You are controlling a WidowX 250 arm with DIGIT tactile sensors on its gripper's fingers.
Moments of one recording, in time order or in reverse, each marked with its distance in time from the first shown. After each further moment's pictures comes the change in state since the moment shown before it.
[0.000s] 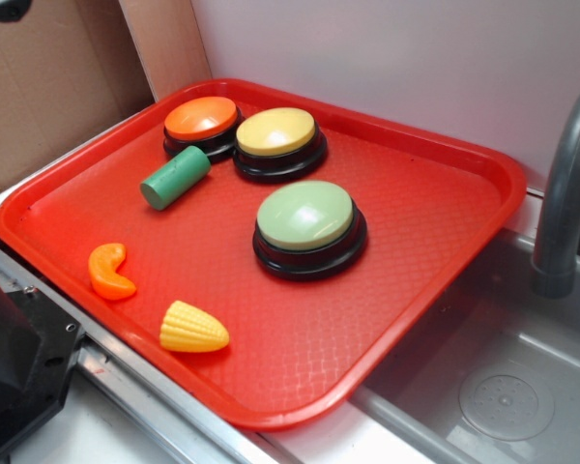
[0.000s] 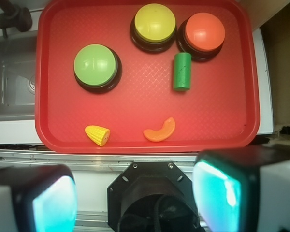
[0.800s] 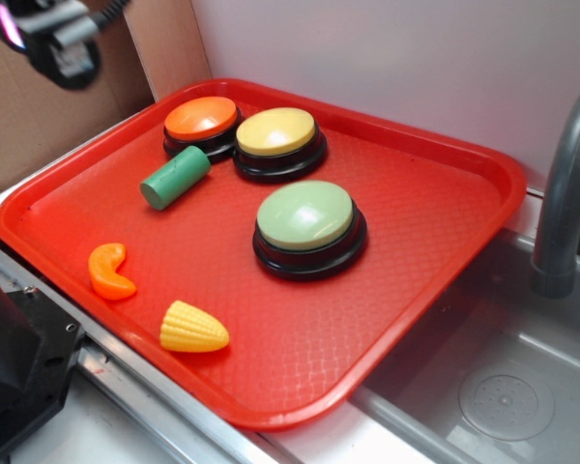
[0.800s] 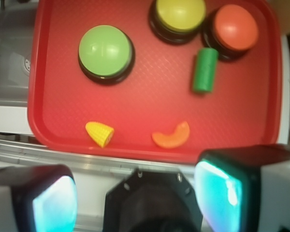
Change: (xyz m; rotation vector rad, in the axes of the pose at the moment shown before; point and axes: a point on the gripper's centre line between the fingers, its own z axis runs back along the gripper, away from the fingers) arm 0.024 -0.031 -0.052 0.005 0.078 -0.188
